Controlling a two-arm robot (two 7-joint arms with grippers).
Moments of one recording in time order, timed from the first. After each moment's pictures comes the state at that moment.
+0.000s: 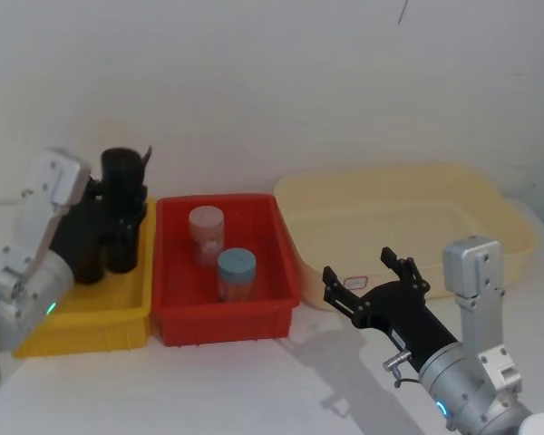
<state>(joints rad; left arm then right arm) -0.51 0.24 0.42 -1.33 -0.16 0.00 -0.22 -0.01 0.34 -0.23 -1.77 0.29 0.03 0.07</state>
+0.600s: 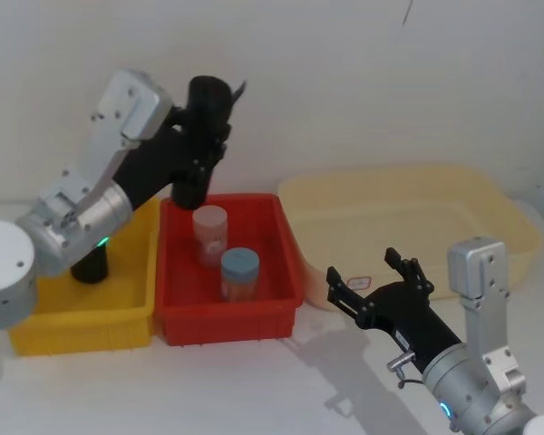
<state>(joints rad) -0.66 0.21 0.50 -1.40 -0.12 0.00 -0.37 -0.01 0.34 -0.23 -1.77 0.29 0.03 0.07</state>
